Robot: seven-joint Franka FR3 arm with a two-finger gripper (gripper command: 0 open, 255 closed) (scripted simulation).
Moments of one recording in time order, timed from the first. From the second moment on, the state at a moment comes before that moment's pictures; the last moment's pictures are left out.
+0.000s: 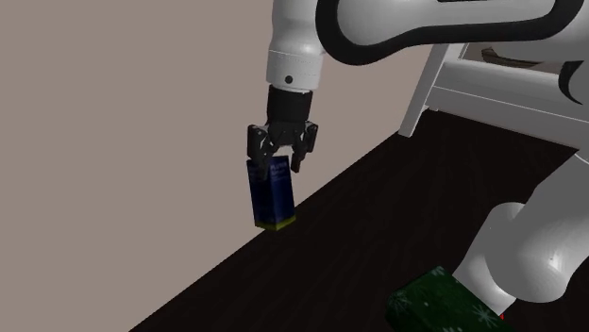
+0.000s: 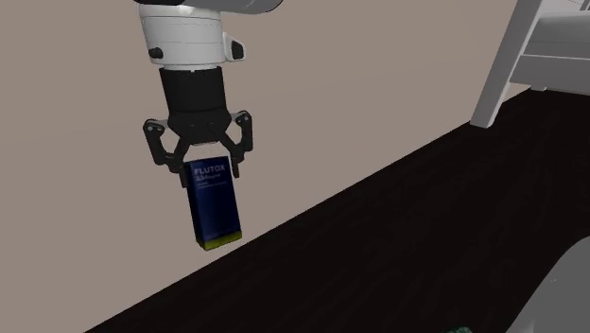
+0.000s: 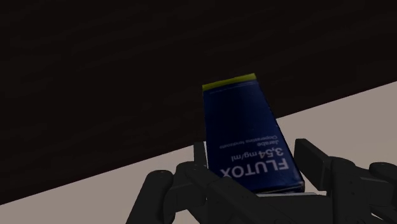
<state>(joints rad) 0.16 -0.16 0.47 -1.92 0.13 1.76 0.71</state>
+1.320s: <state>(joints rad) 0.31 -0.84 0.37 -2.33 0.32 1.51 0.68</state>
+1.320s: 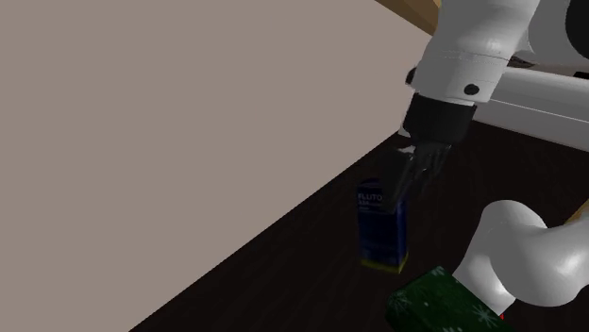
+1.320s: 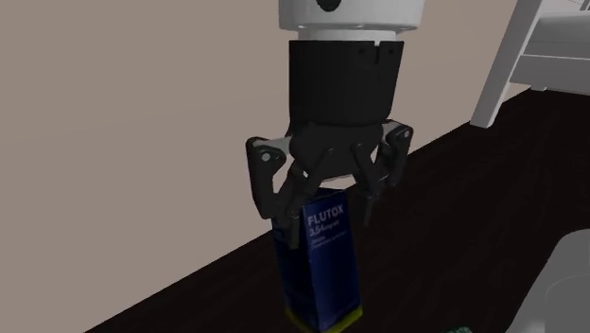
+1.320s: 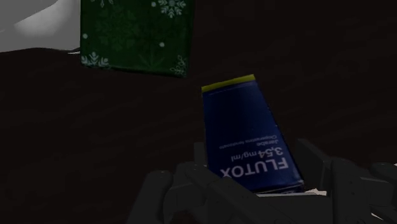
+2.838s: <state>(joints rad) 0.53 -1.50 0.35 -2.43 0.49 0.97 0.95</state>
